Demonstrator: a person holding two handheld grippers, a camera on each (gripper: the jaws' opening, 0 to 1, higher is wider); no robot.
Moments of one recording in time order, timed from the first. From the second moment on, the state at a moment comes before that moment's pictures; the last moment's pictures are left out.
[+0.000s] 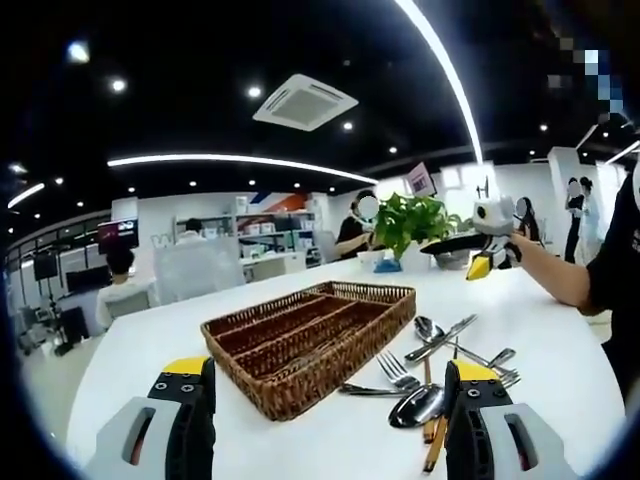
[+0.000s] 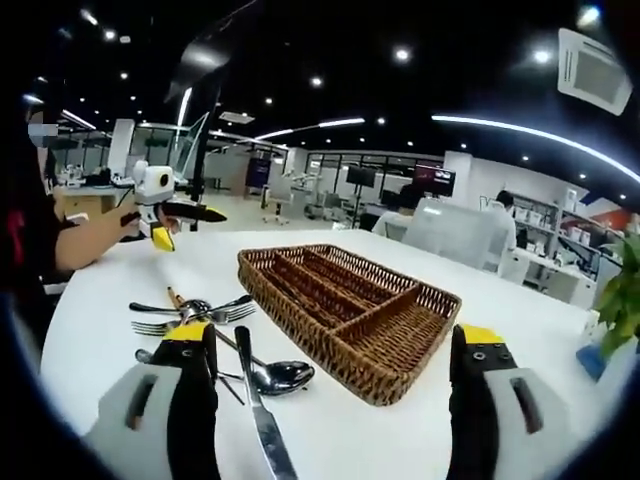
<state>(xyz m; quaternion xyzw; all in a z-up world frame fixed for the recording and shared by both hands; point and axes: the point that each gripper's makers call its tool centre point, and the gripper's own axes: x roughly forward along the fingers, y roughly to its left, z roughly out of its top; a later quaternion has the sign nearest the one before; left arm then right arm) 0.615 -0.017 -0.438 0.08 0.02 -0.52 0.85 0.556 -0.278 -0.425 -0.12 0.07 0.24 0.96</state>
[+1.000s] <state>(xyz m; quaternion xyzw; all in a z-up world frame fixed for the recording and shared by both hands) 0.580 -0.073 -0.389 0.16 0.02 -0.60 0.79 0.544 -0.286 -0.410 -0.12 0.06 0.25 0.96</state>
